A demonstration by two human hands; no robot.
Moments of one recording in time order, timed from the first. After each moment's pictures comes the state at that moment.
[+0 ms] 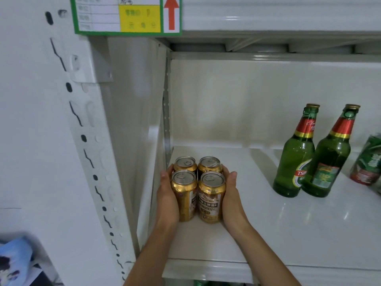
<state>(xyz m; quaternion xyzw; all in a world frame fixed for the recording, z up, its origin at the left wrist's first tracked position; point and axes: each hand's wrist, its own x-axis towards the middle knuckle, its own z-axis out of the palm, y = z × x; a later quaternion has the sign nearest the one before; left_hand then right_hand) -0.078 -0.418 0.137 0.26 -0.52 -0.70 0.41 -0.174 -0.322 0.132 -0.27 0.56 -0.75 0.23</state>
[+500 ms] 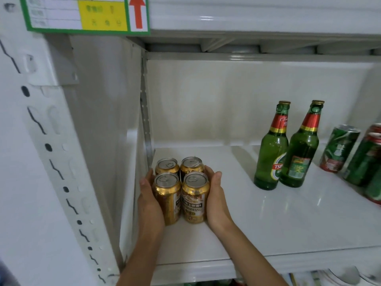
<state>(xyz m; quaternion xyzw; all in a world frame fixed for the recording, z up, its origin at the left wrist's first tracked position) -0.072 -0.409 0.137 0.26 -0.51 -0.68 0.45 -0.170 -0.317 0.131 -0.24 0.60 -0.74 0.19</state>
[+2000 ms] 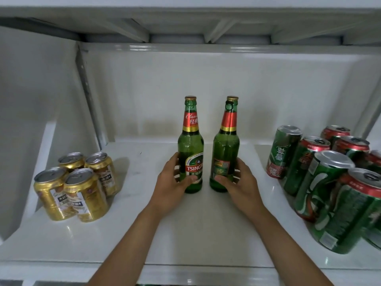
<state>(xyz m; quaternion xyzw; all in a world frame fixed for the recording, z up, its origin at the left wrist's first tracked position) -0.289 -0.258 0.133 0.17 -0.75 -0.54 0.34 -0.433 -0.098 0.127 -0.34 0.73 -0.59 0.04</state>
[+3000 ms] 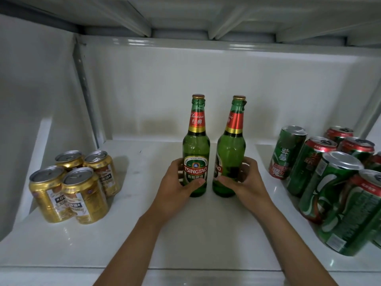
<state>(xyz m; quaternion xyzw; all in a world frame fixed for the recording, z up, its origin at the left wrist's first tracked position) -0.286 -0.257 0.128 0.18 -0.76 -0.54 0.31 -0.430 -0.098 0.136 -0.31 0.70 -0.63 0.12</state>
